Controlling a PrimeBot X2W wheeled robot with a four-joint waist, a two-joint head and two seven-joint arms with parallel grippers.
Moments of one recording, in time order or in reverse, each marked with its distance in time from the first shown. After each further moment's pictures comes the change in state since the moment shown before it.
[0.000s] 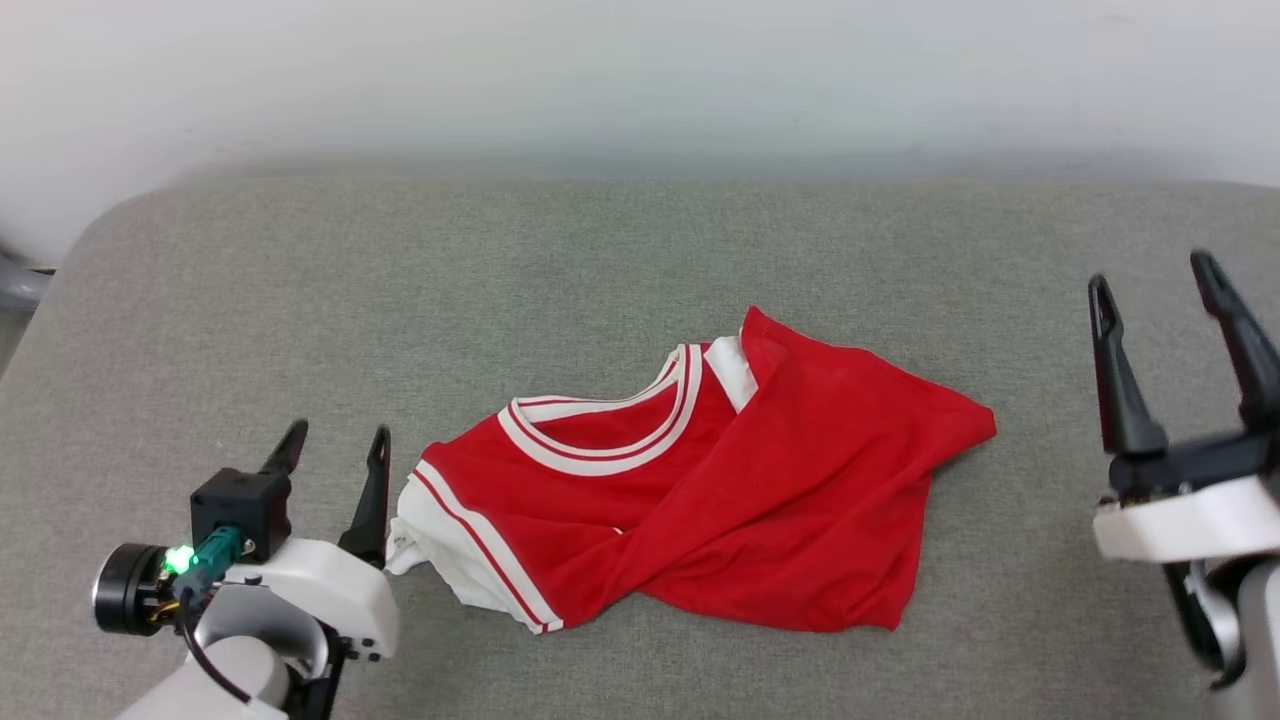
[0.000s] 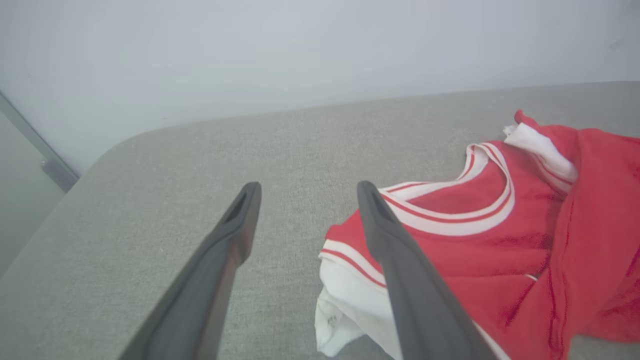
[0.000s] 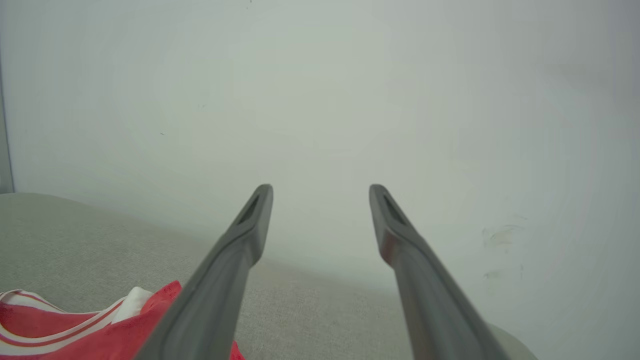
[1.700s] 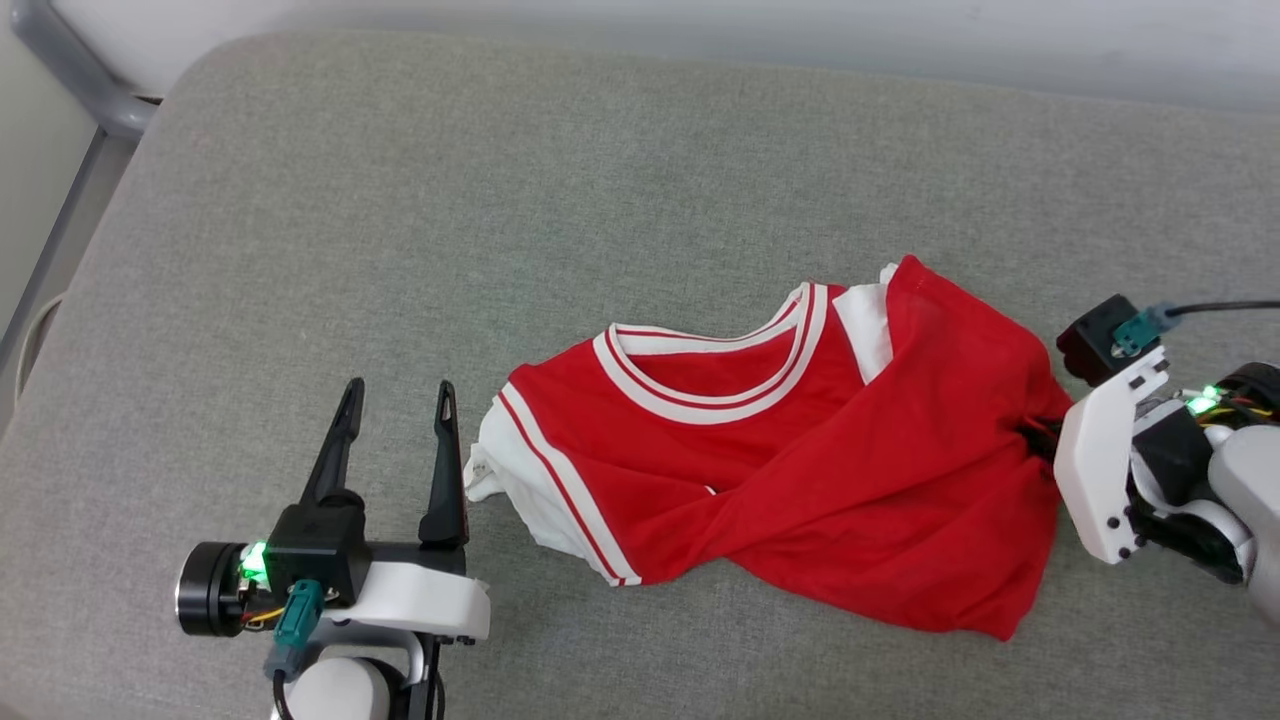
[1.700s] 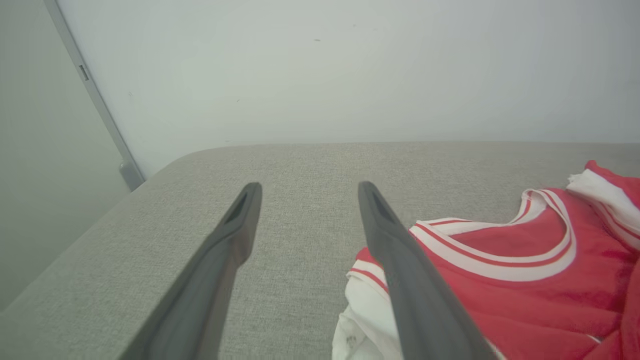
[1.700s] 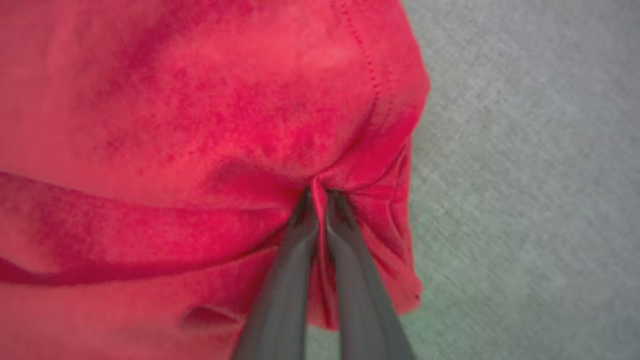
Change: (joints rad) left arm 0.241 -0.624 0.675 -0.075 0.782 -0.287 -0.003; right arm -0.590 -0.497 1.049 0.519 0.832 0.000 0.664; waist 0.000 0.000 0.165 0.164
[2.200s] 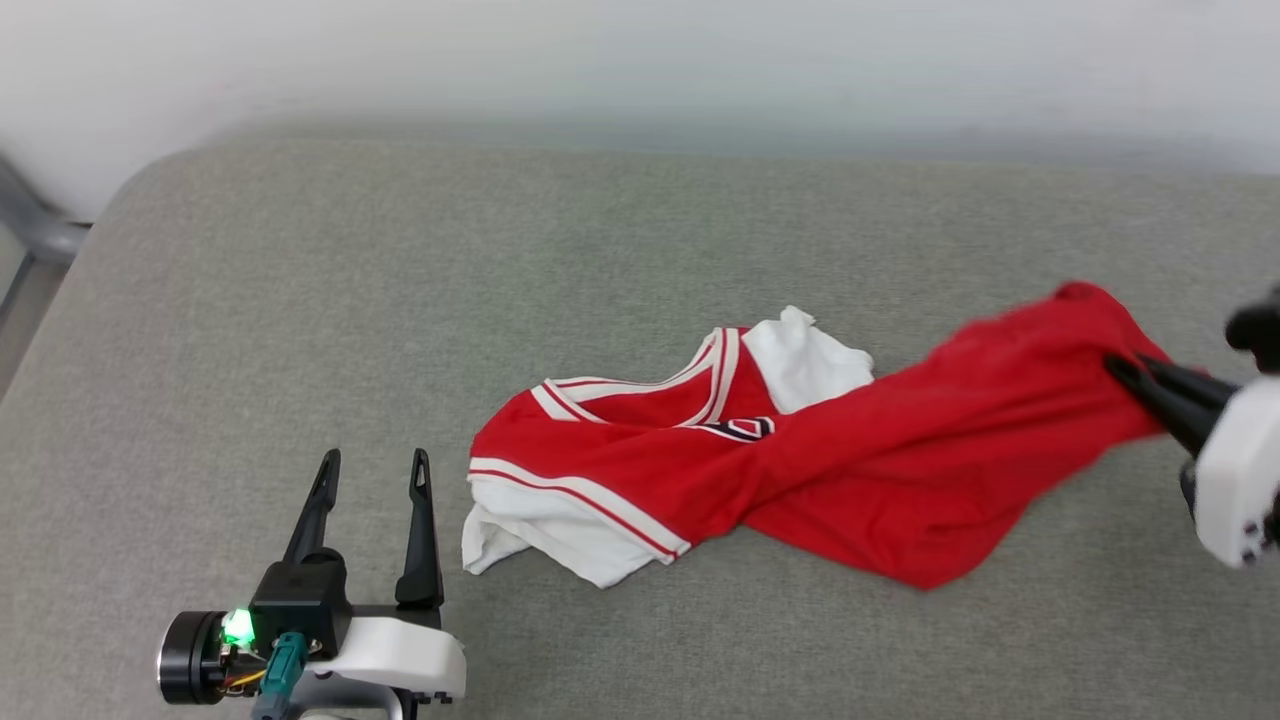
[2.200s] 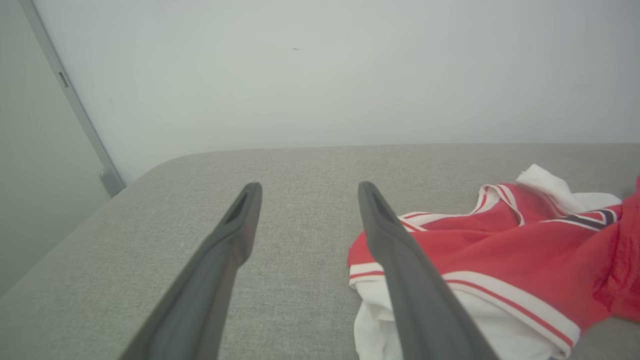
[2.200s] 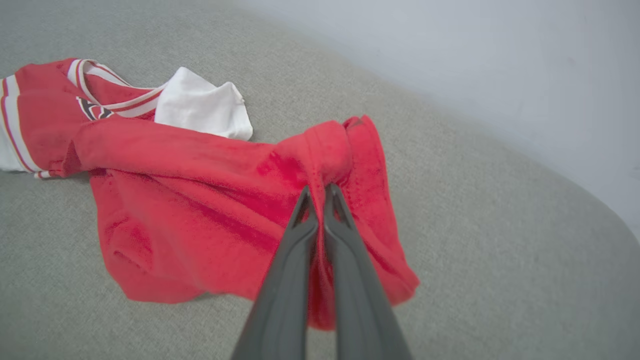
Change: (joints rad) left arm 0.098 -0.018 0.065 0.019 0.033 -0.022 0.000; right arm 0.159 -0.197 -0.230 -0.260 -0.008 0.000 -0.269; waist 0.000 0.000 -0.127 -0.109
